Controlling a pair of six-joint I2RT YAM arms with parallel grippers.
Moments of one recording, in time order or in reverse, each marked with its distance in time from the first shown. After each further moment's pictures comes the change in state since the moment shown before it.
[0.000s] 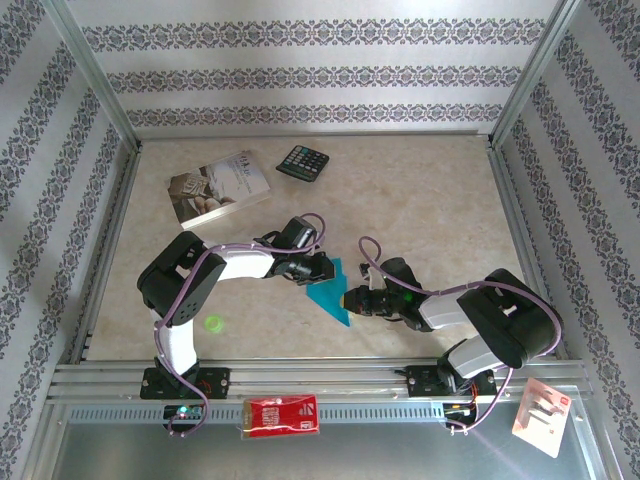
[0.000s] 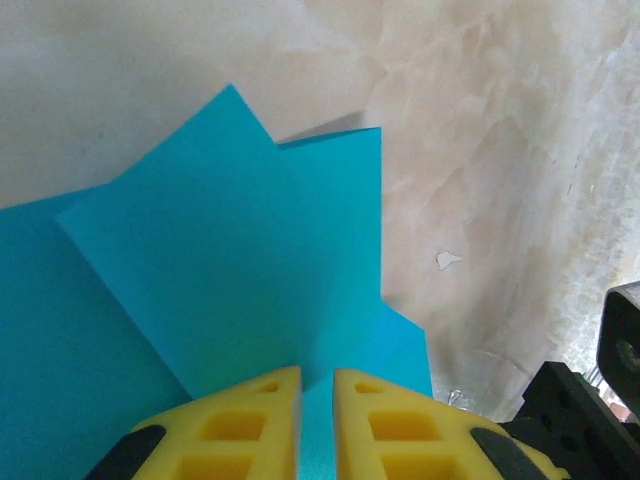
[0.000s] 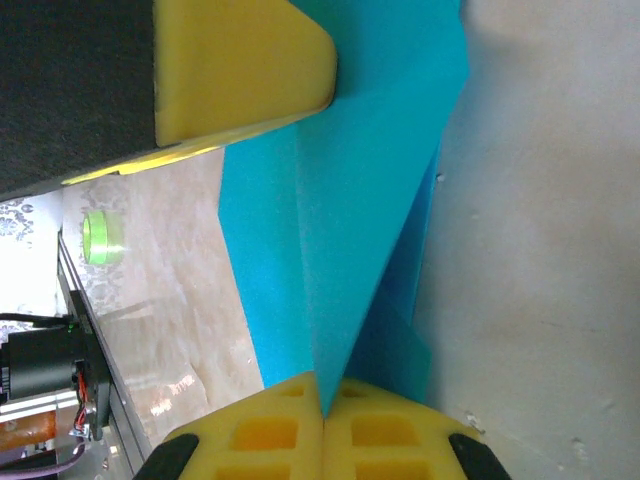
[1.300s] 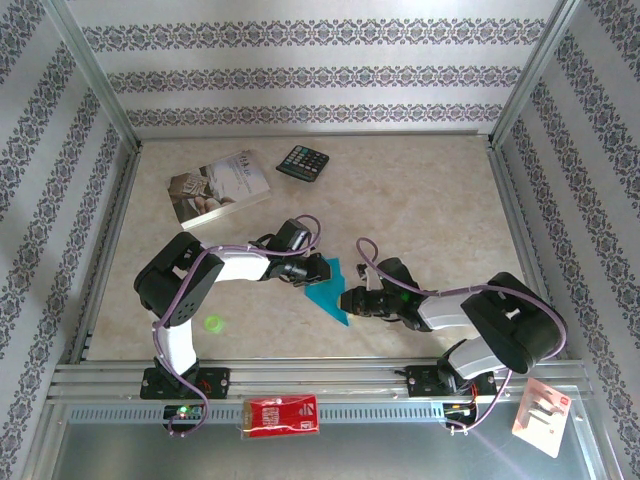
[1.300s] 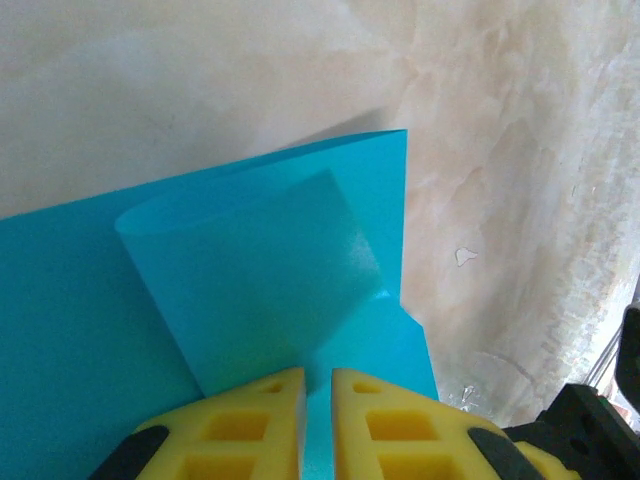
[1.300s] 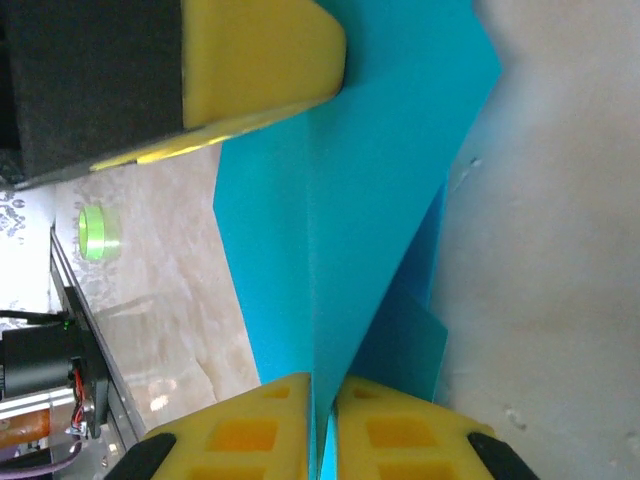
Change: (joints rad) left arm 0.019 -0.014 -0.058 0.060 0.007 -0.001; right arm 0.040 -0.047 0.018 -0.077 0.033 0.011
